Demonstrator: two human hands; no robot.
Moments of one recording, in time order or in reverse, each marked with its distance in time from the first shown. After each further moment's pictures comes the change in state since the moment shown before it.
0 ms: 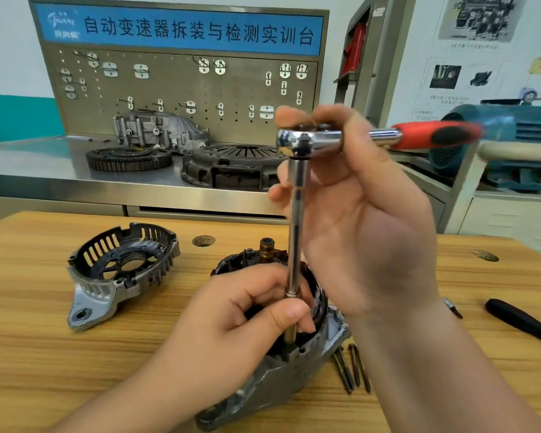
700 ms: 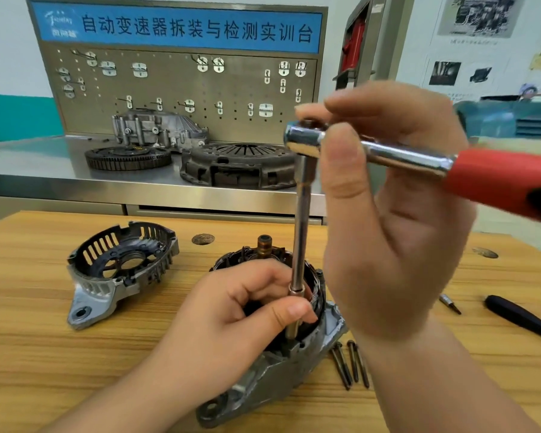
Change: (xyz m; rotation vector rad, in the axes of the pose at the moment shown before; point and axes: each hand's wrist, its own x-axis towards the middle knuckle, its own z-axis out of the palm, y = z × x) left_hand 0.000 0.003 0.002 0.051 0.035 0.013; right_hand -0.003 0.002 -0.001 -0.968 0.001 -0.788
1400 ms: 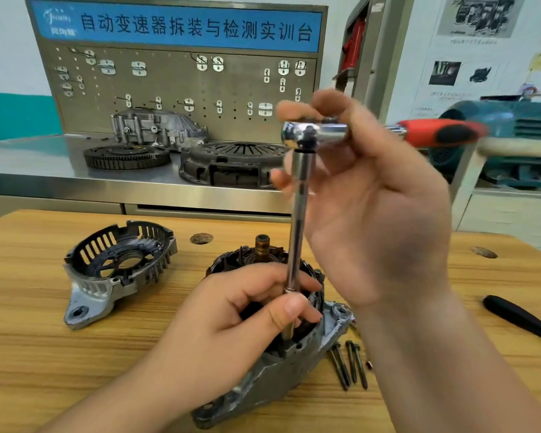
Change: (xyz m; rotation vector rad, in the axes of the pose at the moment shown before) left_hand 0.001 0.000 0.001 -0.029 -0.041 -0.030; right_hand 0.009 0.001 -0.005 0.934 0.017 0.843
